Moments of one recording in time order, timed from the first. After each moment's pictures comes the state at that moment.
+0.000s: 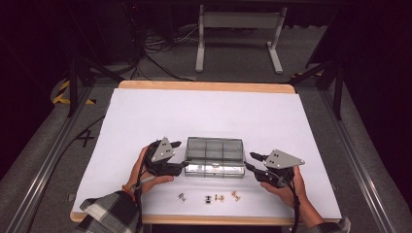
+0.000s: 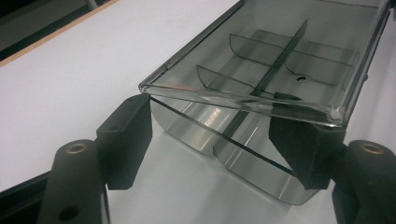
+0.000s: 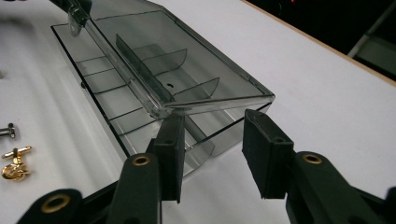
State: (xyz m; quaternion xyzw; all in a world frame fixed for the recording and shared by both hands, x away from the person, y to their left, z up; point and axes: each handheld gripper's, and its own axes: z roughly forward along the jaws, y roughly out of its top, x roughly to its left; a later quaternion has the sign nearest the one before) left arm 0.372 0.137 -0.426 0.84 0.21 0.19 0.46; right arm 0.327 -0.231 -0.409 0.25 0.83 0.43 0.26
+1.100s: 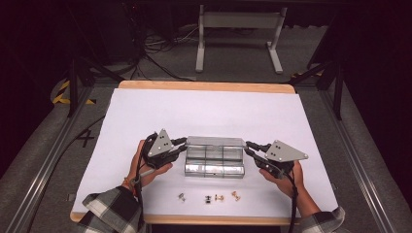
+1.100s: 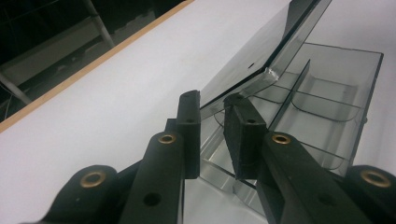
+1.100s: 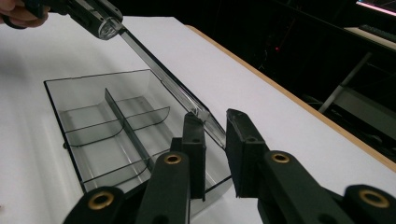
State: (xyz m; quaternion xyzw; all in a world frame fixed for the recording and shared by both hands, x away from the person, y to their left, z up) left arm 0.379 0.137 -0.399 0.82 0.19 0.22 0.49; right arm 0.339 -0.225 -0.381 0.21 0.79 0.48 0.31
